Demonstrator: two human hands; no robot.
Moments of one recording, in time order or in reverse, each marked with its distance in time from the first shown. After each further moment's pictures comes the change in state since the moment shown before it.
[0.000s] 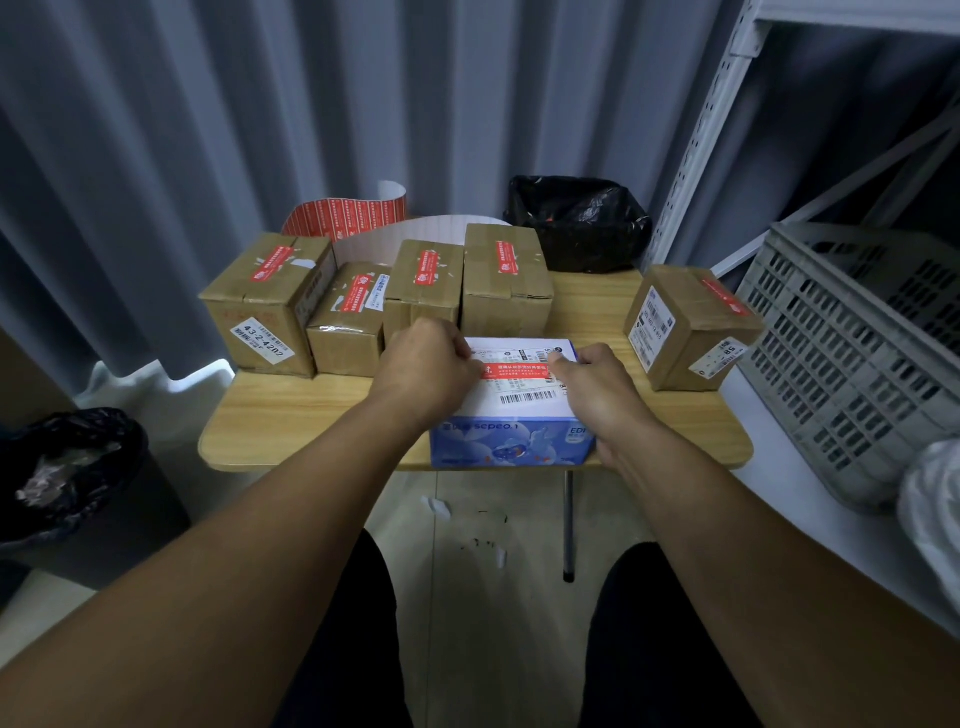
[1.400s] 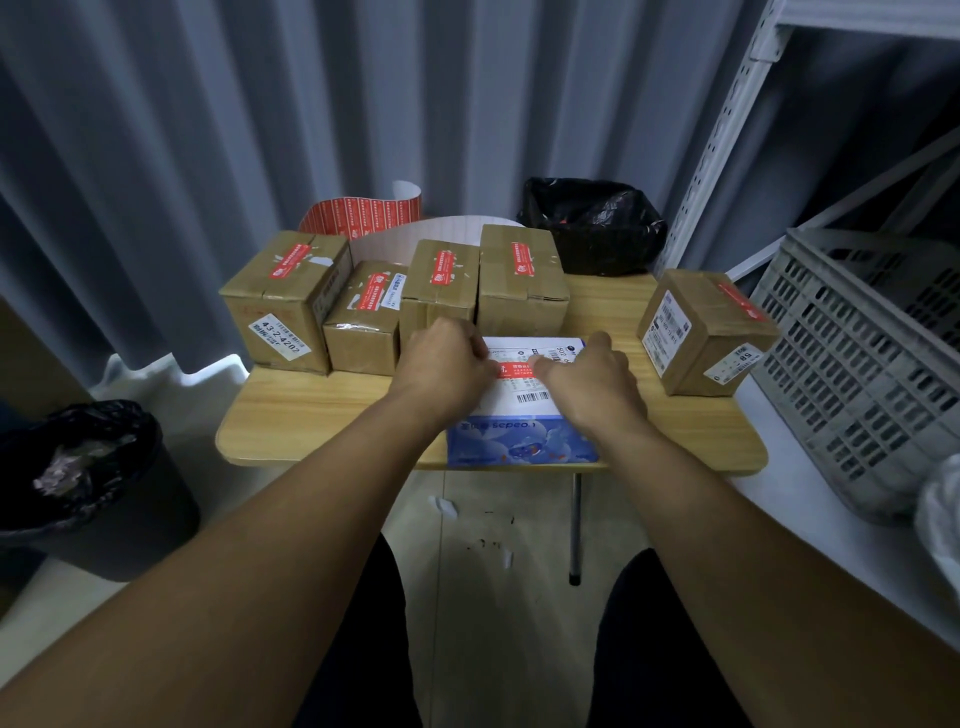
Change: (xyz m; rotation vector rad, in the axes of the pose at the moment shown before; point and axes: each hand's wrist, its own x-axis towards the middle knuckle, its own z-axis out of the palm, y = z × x) left_hand -0.004 0.003 -0.003 -0.039 -0.034 0.009; right_hand -0.017 -0.024 0.016 -0.587 0.096 -0.036
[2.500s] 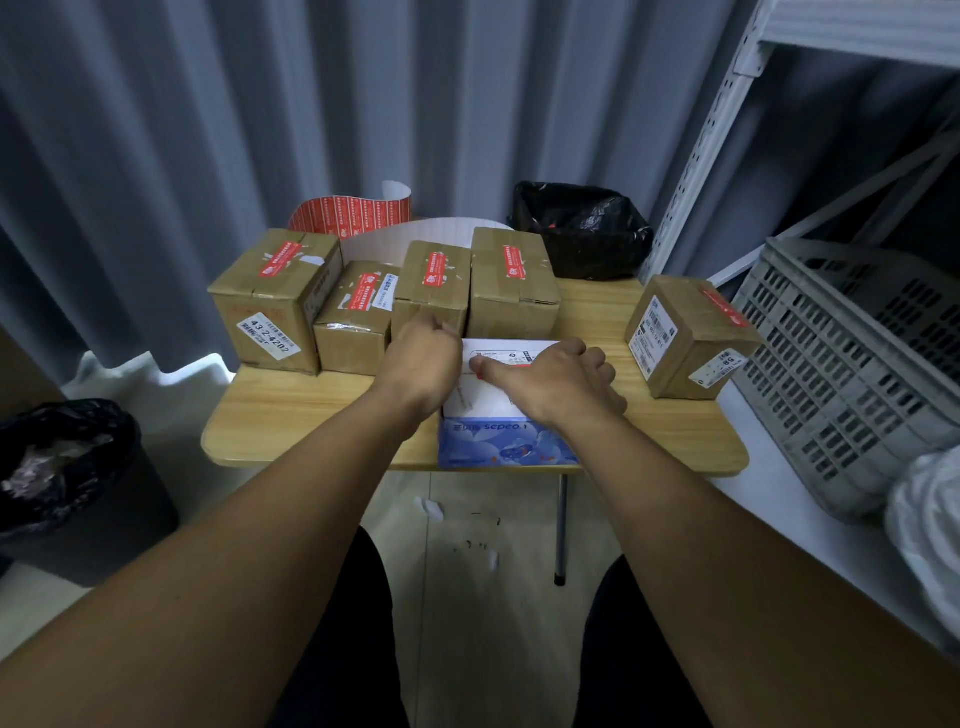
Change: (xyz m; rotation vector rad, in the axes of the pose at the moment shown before) left_hand 0.002 -0.008 -0.006 -0.468 0.022 -0.165; right_hand -0.007 -0.021 0.013 -0.298 0.017 -0.008
